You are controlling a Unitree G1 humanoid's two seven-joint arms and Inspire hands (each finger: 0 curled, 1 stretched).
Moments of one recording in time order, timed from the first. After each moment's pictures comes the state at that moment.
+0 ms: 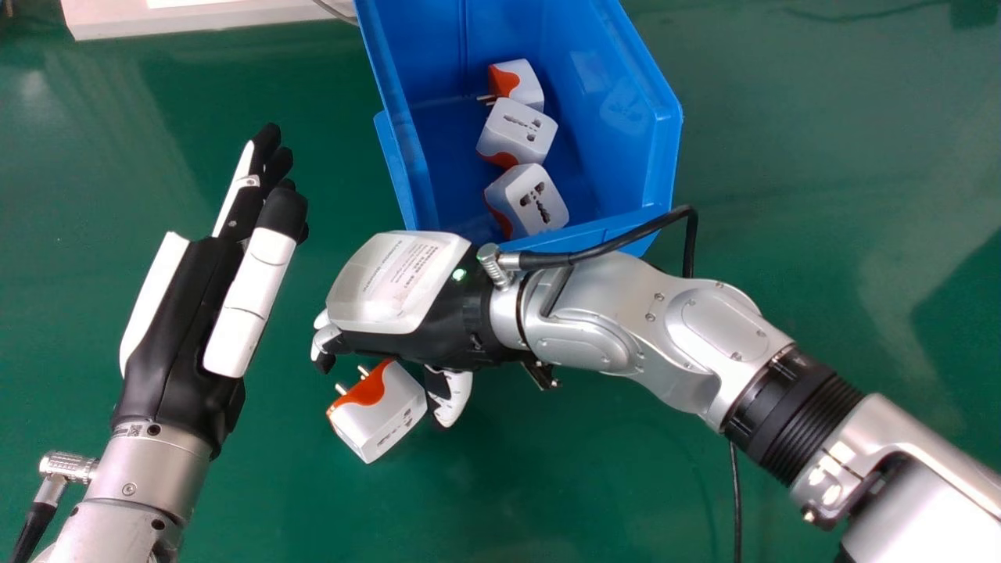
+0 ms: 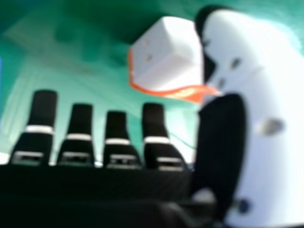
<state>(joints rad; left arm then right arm) 0.25 0.25 0.15 -0.42 -0.08 0.06 -0.21 -0.86 -0.16 0.76 0.54 -0.94 -0.40 0.40</state>
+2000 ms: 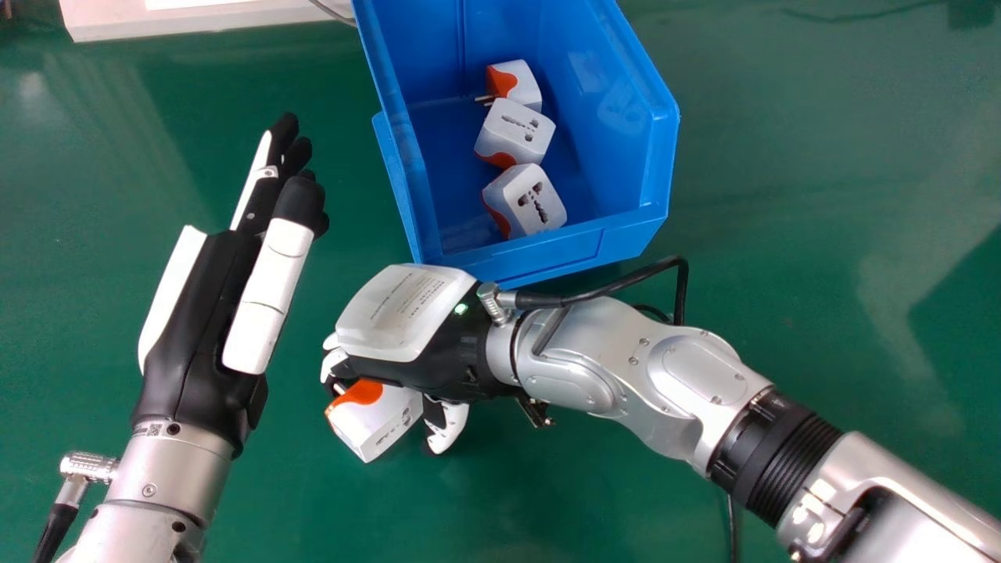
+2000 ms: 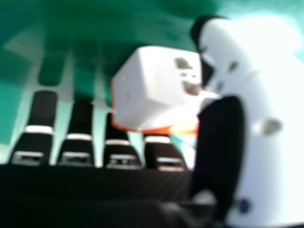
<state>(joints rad) 0.28 0.21 0.10 -0.51 -0.08 0.10 -0.19 -0.79 -0.13 0.82 0.58 -0.95 -0.30 0.34</state>
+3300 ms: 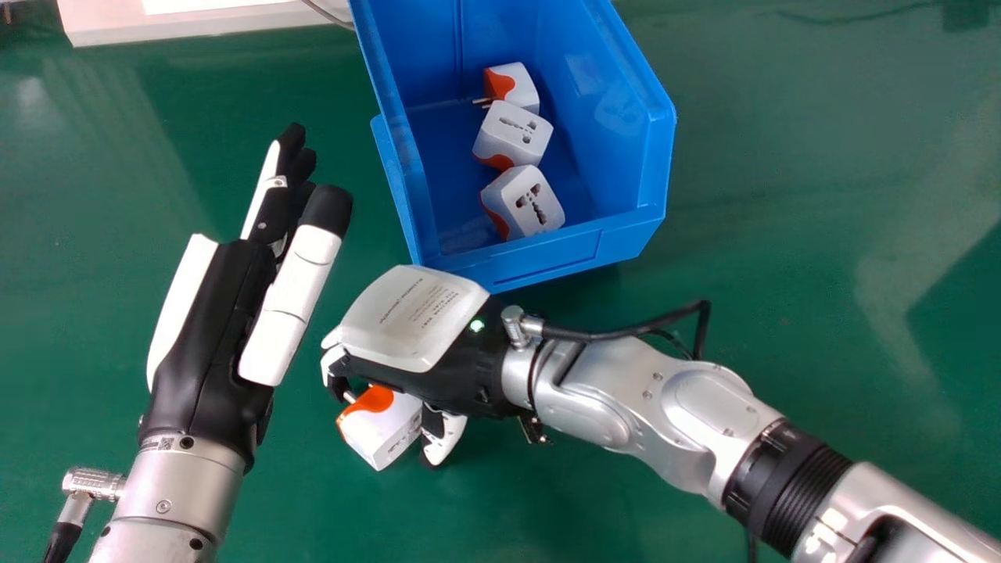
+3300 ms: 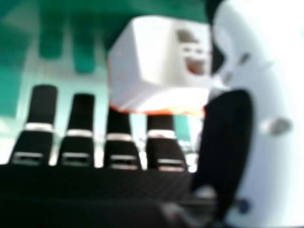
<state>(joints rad) 0.33 0.20 0.05 -0.66 0.02 0.24 -0.13 -0.70 -0.17 0.84 0.61 -0.98 -0.34 0.01</state>
